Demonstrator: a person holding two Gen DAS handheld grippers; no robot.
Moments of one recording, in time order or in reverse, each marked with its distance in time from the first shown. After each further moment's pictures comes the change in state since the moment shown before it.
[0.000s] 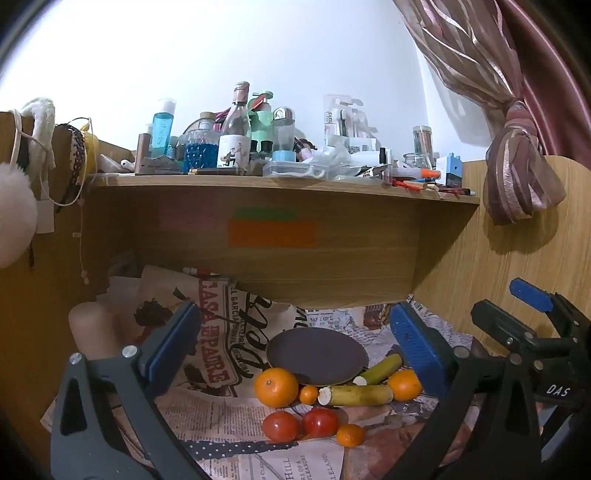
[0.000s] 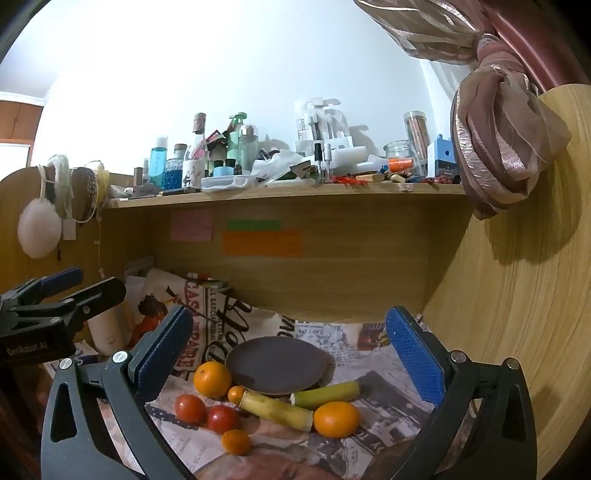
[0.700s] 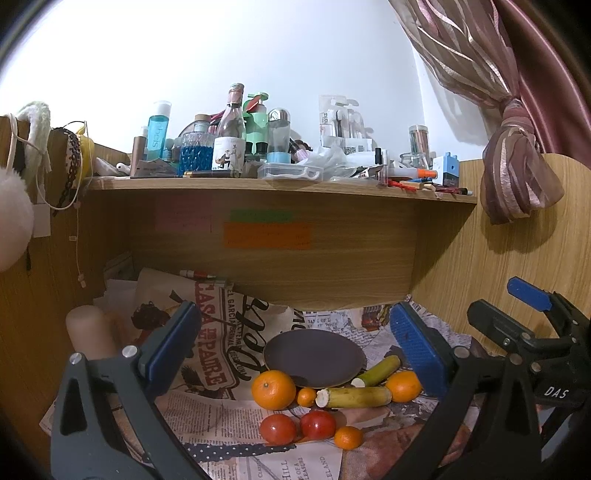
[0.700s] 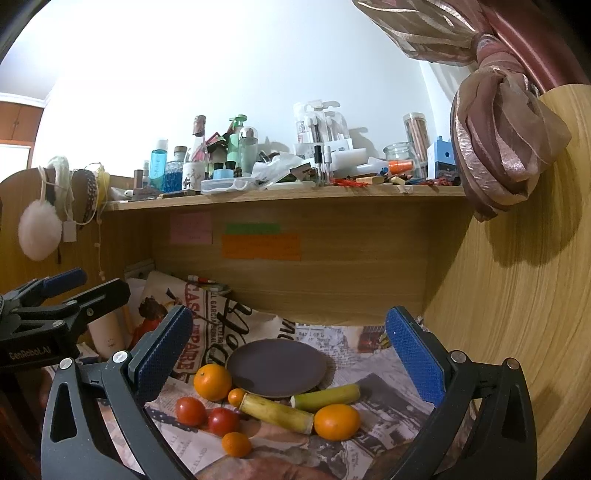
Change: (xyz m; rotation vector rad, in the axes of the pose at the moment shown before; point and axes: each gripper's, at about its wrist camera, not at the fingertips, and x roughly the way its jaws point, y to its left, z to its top) left arm 0.001 -0.003 0.004 0.010 0.001 -0.009; right arm -0.001 0.002 0.000 0.006 -0.010 -0.004
